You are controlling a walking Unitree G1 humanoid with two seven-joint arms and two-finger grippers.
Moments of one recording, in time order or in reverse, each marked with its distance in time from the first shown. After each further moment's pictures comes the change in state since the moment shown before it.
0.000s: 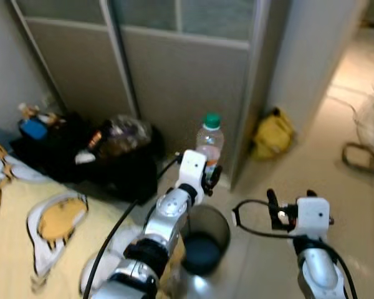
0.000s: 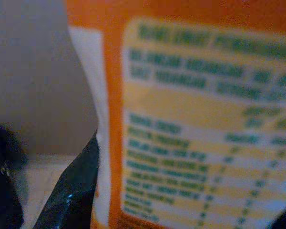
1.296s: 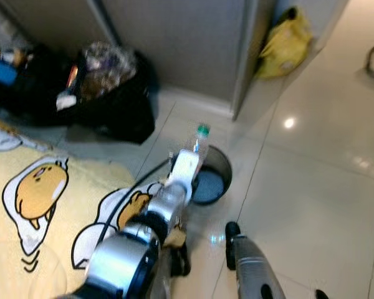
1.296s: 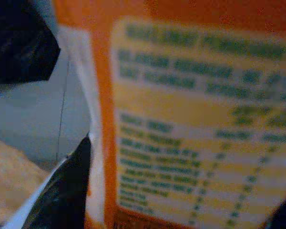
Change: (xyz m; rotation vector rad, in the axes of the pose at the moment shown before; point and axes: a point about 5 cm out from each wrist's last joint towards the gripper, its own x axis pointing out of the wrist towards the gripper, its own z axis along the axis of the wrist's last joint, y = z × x) left arm 0.016 0.029 -0.010 0.089 0.345 0.275; right arm -0.183 0.041 0.023 -0.018 0.297 -0.052
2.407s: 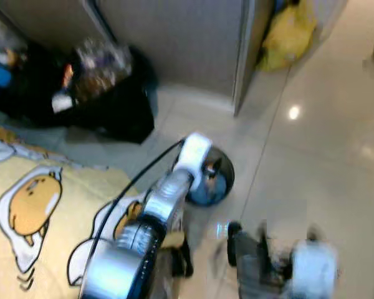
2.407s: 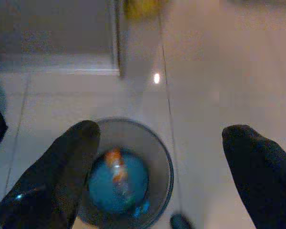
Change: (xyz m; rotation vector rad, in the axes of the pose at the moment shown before) left arm -0.016 0.003 0.020 -0.065 -0.298 -0.228; right arm 0.096 -0.007 0.040 0.036 -0.276 0.005
